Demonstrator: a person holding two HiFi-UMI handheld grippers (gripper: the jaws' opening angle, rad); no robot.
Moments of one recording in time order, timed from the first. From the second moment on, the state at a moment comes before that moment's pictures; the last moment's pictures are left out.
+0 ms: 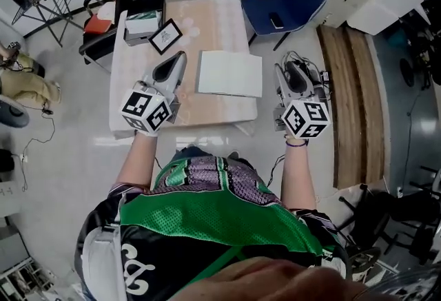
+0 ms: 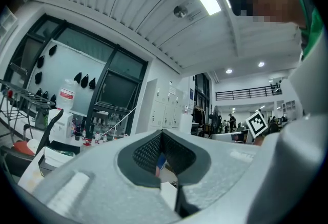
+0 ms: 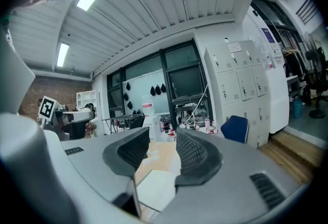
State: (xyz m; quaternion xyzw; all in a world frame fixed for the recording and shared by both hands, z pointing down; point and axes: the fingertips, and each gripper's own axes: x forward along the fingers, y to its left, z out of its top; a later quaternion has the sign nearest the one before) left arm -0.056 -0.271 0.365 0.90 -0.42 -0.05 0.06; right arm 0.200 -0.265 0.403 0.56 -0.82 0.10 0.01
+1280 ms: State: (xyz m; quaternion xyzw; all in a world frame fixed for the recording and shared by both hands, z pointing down) left arm 0.011 -0.319 0.450 0.90 -0.42 0.01 0.10; right arm 0.231 -0.357 0.642 0.49 -0.81 0.28 0.14
